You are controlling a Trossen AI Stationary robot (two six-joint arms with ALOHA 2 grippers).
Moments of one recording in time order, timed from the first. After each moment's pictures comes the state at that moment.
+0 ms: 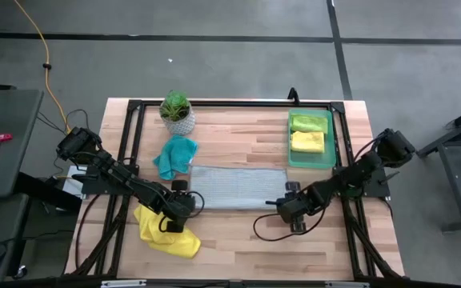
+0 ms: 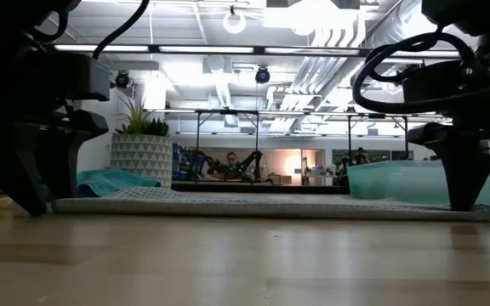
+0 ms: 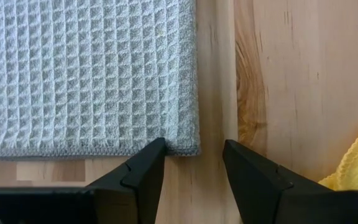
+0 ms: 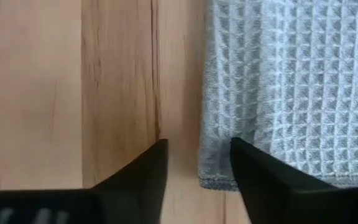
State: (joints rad) left arm -0.40 1.58 0.68 -0.38 -0.25 -0.44; right arm 0.50 1.57 0.74 -0.48 0.11 0.43
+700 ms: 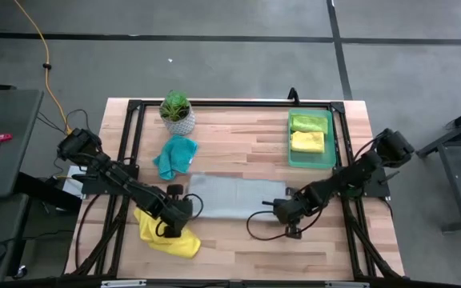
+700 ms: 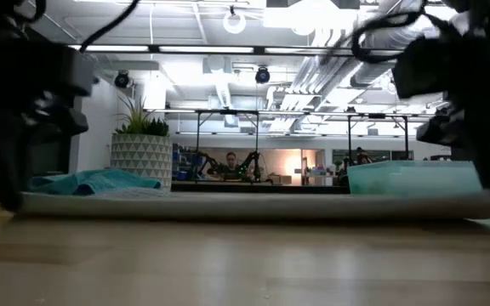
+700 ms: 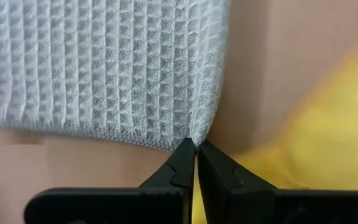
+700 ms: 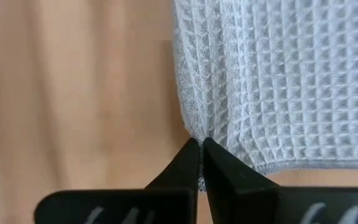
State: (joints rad) left arm -0.47 1.57 0.74 -0.49 -0.19 -0.57; right arm 0.49 1.57 0.82 -0.49 -0.05 0.61
